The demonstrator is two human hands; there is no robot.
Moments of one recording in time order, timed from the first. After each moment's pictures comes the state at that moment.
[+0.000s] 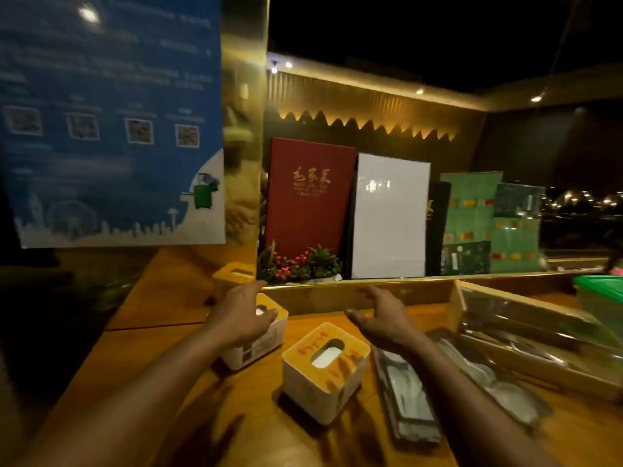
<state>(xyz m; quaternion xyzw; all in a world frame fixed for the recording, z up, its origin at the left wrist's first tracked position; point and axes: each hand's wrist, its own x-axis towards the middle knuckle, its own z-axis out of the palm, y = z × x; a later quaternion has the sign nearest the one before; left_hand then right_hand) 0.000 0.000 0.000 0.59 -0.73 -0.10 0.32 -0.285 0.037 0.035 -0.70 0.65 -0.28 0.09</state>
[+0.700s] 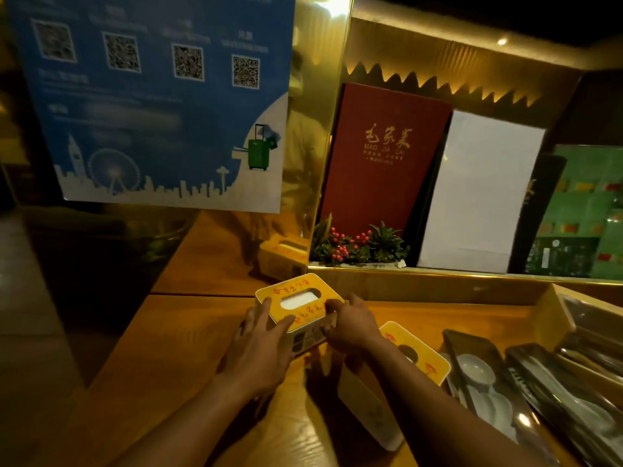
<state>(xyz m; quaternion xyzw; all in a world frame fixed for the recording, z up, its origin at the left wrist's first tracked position) 0.051 -0.026 -0.128 0.67 -0.71 -0.09 0.22 -0.141 -0.097 -0.075 -0.77 0.63 -0.07 0.10</state>
